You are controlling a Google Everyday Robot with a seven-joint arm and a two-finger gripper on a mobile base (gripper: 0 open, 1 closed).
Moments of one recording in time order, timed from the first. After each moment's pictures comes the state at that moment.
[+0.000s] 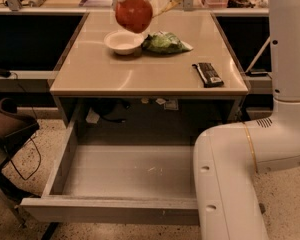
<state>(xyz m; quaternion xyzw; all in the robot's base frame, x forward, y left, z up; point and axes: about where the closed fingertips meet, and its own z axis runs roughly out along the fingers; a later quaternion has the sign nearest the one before) 0.626 -0.005 1.049 -0.19 0.87 0.38 0.25</state>
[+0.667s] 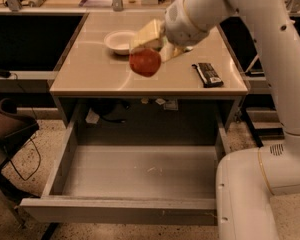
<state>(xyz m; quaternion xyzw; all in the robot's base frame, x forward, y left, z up) 0.619 -0.027 0.942 -0.10 0.92 0.30 0.22</state>
